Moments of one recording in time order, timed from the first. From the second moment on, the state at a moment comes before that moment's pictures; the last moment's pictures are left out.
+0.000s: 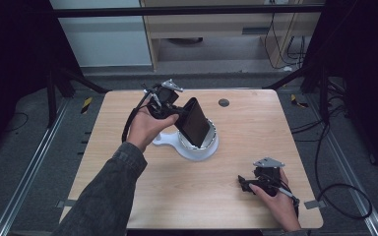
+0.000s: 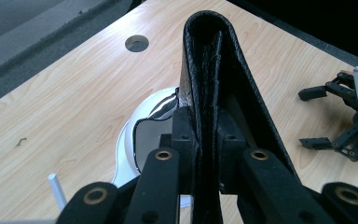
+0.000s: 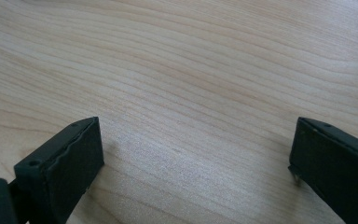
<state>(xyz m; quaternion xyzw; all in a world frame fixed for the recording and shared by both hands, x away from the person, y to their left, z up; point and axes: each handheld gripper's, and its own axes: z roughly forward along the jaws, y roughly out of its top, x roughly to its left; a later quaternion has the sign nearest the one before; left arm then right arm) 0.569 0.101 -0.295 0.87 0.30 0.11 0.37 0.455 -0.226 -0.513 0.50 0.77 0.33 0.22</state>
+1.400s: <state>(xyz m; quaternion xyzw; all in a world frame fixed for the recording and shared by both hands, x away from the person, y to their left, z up) 0.584 0.103 -0.302 0.85 0.33 0.14 0.39 0.455 -0.225 -0.513 0.50 0.77 0.33 0.22</state>
